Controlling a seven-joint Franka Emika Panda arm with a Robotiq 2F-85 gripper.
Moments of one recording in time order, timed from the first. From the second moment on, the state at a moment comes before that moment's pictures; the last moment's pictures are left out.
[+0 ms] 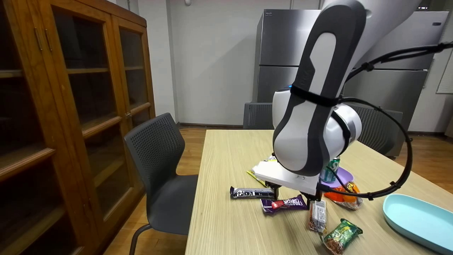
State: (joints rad) arm 0.69 0.59 -0.32 -2.36 -0.14 2.94 1.12
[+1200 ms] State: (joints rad) arm 0.72 0.72 -0.34 -2.28 0.10 3.03 1.18
